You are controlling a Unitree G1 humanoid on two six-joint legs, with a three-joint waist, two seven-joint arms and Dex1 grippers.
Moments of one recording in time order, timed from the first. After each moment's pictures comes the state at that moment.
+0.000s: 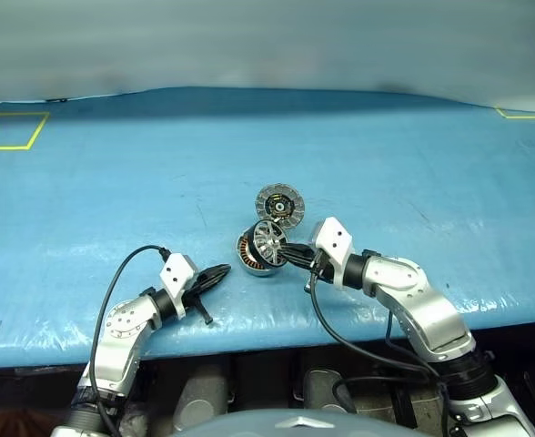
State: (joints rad) left arm 0.06 0.38 -0.09 0.04 -0.23 -0.07 -0.81; right arm -0.18 -0.49 0.25 -0.31 0.22 0.44 0.72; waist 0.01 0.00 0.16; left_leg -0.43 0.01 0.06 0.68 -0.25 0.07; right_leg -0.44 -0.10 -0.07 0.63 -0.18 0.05
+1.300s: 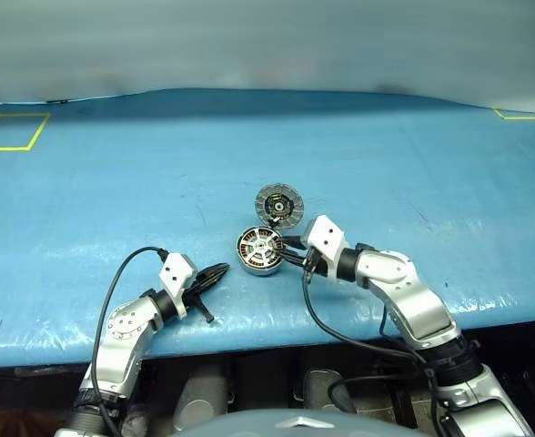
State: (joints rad) left arm 0.07 0.36 -0.09 0.04 -0.24 -0.05 -0.77; right arm -0.23 -0.44 0.25 -0.20 0.16 0.36 0.75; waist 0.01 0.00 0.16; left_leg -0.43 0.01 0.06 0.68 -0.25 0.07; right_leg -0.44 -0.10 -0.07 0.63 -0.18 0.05
